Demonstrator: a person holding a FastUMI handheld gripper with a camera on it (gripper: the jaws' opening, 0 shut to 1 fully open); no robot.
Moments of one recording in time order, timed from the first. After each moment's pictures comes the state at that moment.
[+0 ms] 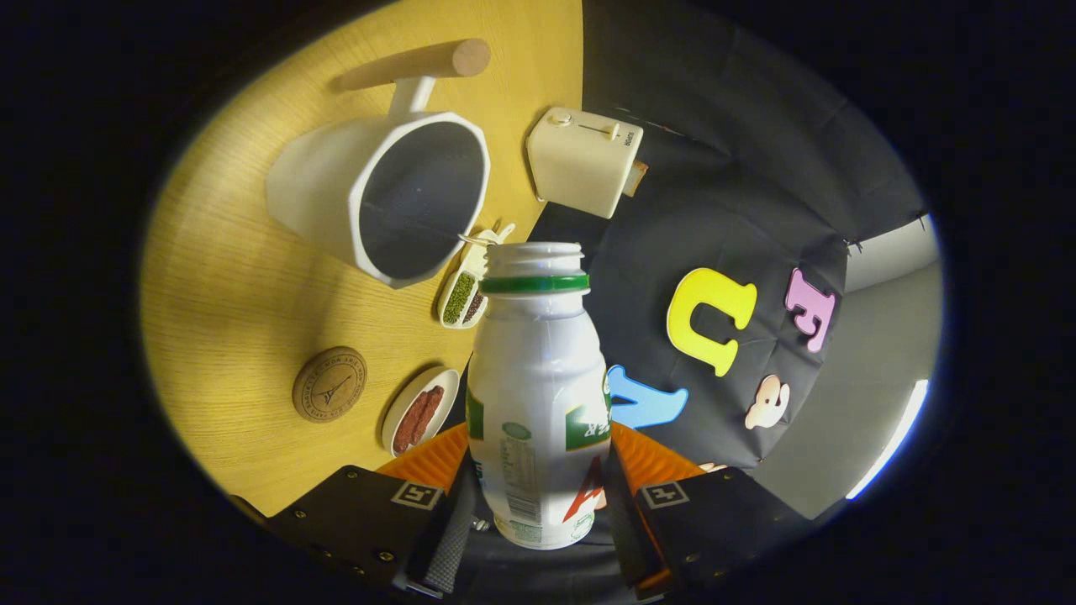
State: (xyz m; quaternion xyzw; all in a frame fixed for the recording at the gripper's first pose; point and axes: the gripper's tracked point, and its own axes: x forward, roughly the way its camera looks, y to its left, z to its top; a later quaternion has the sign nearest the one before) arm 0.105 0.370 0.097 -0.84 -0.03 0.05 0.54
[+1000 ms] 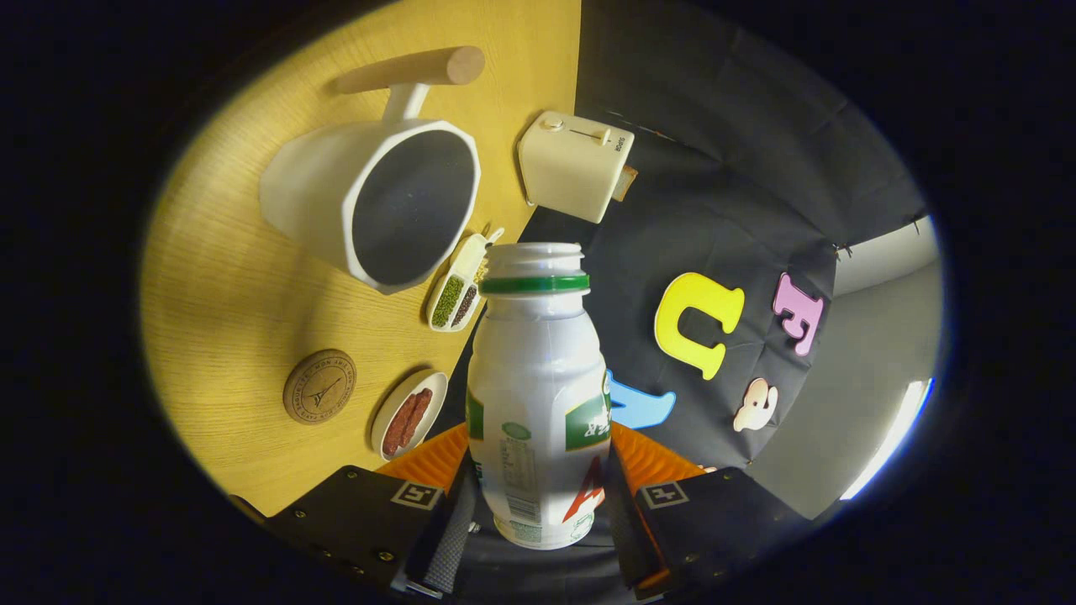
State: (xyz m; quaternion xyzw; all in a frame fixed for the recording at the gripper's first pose) arm 0.105 0.377 0.099 -0.84 -0.05 0.04 0.54
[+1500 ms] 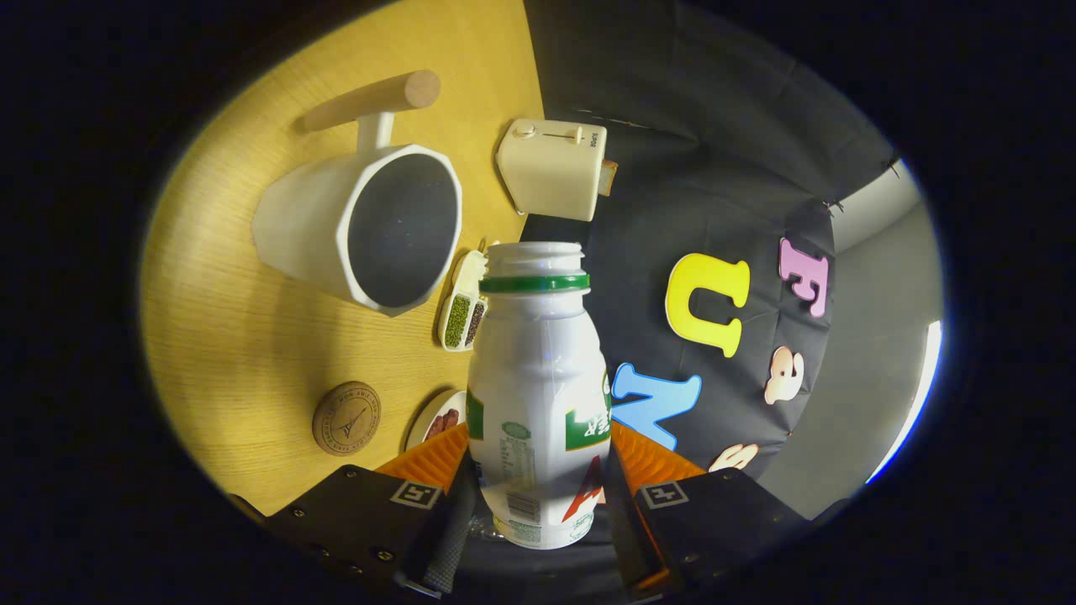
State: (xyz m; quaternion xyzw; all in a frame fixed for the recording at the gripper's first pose) arm 0.104 0.369 0.084 -0.76 -0.03 0.08 0.64
